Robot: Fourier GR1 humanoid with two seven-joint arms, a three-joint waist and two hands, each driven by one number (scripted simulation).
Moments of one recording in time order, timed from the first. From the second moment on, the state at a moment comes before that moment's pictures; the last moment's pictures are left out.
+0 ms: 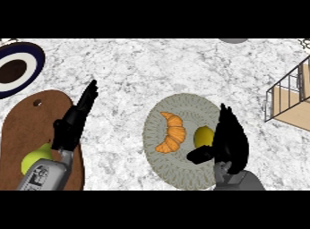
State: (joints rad) left arm -0.20 0.23 -0.22 -1.41 0.04 0.15 0.00; right arm -0.16 -0.01 0.38 -1.66 0.98 -0.02 1.15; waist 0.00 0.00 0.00
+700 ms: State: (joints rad) left arm -0.18 0.20 -0.19 -1.42 0.00 0.13 0.00; right arm -0.16 -0.01 0.42 -1.55 0.94 -0.06 1.12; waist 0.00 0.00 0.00
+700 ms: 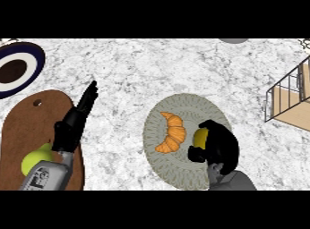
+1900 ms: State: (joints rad) left arm -0.15 0.16 -0.12 -1.47 -0.06 0.07 0.03; right arm -0.01 -0.01 0.53 -1.97 1.09 -0.09 1.02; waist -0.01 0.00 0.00
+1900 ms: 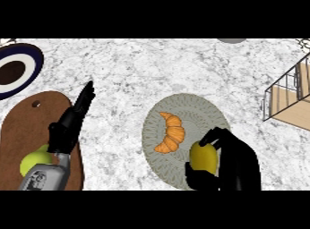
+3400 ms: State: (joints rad) left arm -0.19 0.13 -0.09 -1.42 -0.08 0.05 0.02; right arm -0.58 -0.03 0.04 -2.39 1.45 0.40 1.00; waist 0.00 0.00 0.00
